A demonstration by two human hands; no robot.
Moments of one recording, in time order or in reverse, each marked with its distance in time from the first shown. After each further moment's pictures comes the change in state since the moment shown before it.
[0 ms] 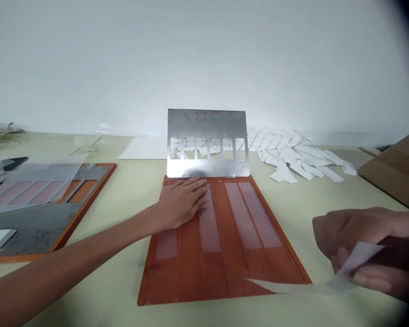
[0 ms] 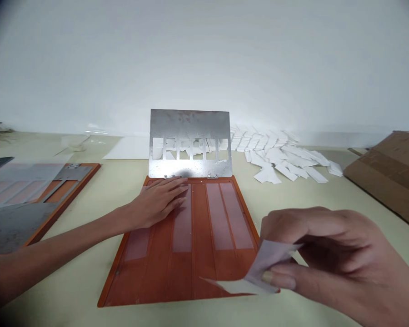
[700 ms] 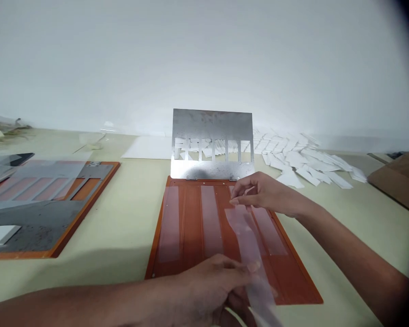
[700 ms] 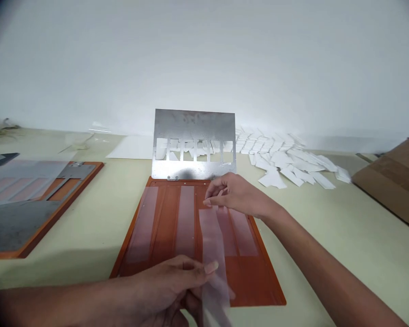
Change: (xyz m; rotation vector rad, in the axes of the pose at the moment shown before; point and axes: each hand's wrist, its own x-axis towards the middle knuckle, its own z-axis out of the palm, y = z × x) left_hand -0.033 0.134 0.006 -1.758 -0.632 -0.869; right_hand 0.126 0.052 0.045 -0.140 -0.435 0.330
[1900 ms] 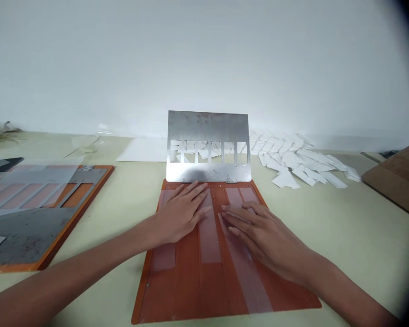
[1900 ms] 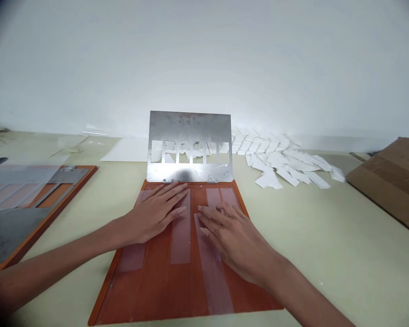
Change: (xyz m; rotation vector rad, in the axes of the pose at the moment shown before) left_hand 0.013 0.064 -0.110 1.753 0.662 0.756; right_hand -0.049 0.037 0.064 -0.912 0.241 -0.392
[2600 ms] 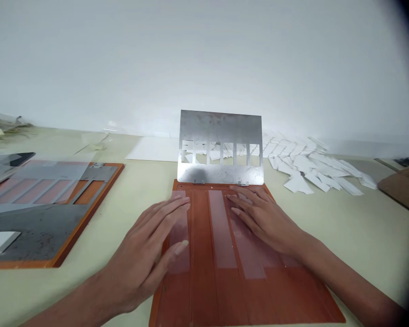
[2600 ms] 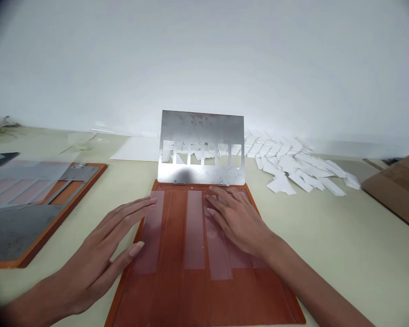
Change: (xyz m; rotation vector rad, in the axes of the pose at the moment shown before) left_hand -0.114 0.003 -0.022 -0.143 0.387 -0.028; right_hand 0.042 0.022 0.015 0.012 -0.005 0.118
